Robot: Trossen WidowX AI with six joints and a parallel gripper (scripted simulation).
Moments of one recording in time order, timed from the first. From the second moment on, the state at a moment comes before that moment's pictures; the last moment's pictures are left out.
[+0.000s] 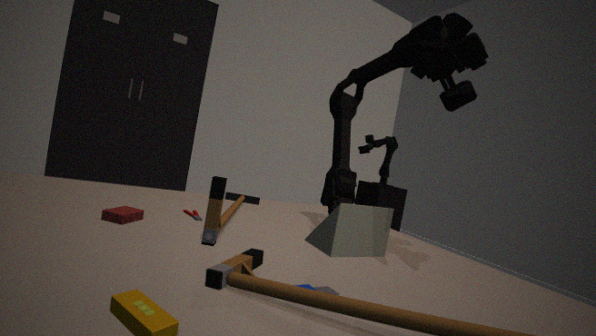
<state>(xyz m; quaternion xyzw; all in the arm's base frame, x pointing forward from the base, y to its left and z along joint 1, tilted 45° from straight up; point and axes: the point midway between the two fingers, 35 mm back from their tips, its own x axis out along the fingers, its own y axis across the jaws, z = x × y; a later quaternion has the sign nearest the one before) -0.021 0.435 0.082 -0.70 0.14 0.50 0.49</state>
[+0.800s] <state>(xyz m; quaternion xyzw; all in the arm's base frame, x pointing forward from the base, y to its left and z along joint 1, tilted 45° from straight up) -0.139 0.414 0.026 -0.77 0.03 0.52 0.38</state>
